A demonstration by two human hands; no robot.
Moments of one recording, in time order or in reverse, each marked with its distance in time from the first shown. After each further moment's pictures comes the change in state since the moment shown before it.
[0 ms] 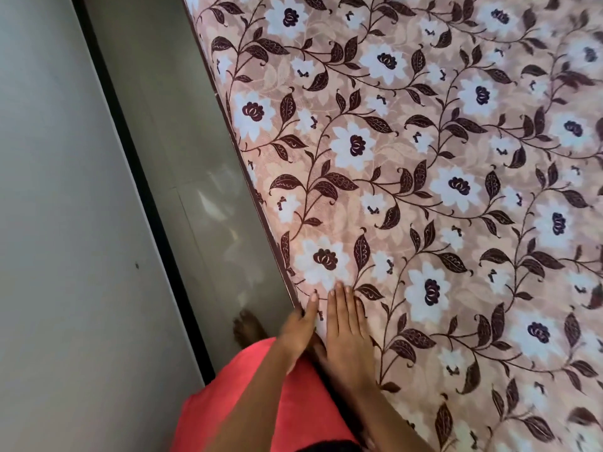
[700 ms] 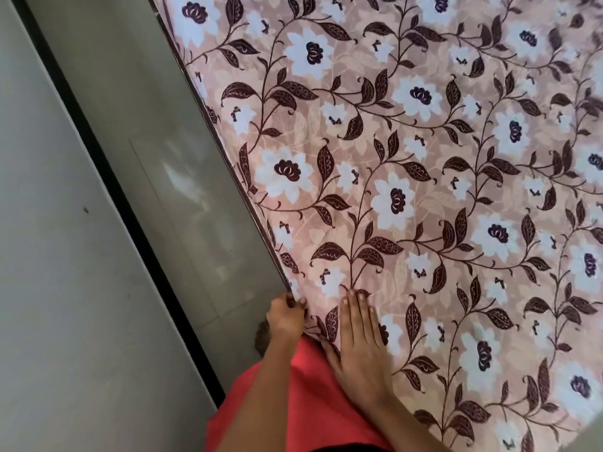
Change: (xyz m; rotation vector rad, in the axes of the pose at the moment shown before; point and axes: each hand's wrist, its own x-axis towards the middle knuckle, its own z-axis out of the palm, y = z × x) left_hand -0.033 -0.116 0.067 0.116 0.262 -0.106; right_hand -0.167 0.040 0.042 -0.052 0.058 0.066
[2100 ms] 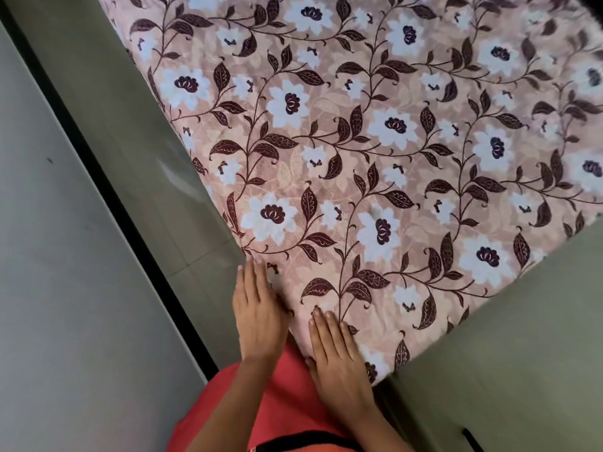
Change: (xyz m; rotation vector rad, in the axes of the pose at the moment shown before) left_hand -0.156 -0.148 0.098 0.633 0.438 0.877; right_hand -0.244 0.082 0.037 0.050 -0.046 -0.080
